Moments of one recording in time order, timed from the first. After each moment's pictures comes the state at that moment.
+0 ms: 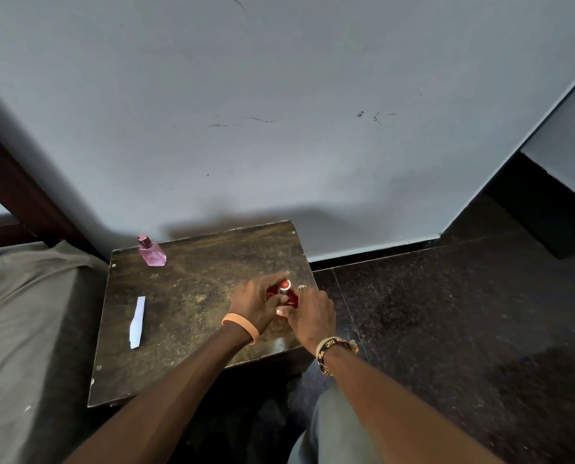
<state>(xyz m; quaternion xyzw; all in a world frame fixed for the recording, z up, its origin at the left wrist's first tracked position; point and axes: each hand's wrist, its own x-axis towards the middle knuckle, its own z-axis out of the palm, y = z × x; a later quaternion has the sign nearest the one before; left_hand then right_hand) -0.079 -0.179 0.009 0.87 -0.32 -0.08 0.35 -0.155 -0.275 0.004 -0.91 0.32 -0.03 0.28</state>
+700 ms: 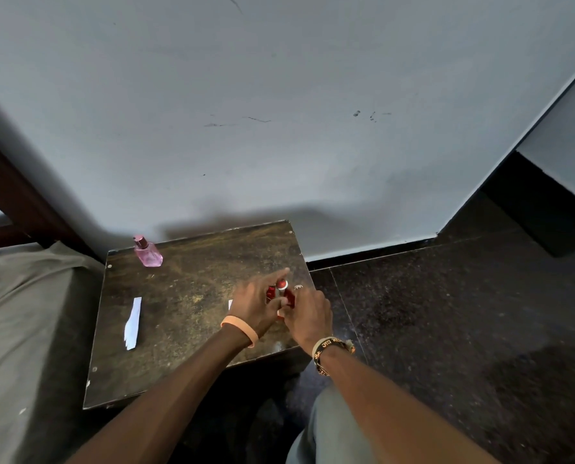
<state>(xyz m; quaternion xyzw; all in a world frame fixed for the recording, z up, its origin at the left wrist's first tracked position) -0.084 -0.182 0.011 0.87 -0.32 -0.09 0.36 -0.155 -0.275 0.001 -0.91 0.31 -0.04 0.28</state>
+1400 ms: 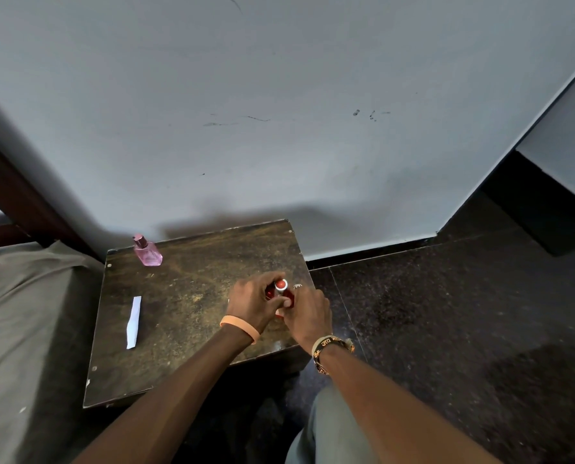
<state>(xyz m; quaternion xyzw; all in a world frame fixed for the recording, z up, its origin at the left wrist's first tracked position) -0.084 -0.181 0.008 0.88 -0.31 -0.05 0.35 -0.155 -0.275 -0.002 -0.91 0.31 -0.04 0.28</state>
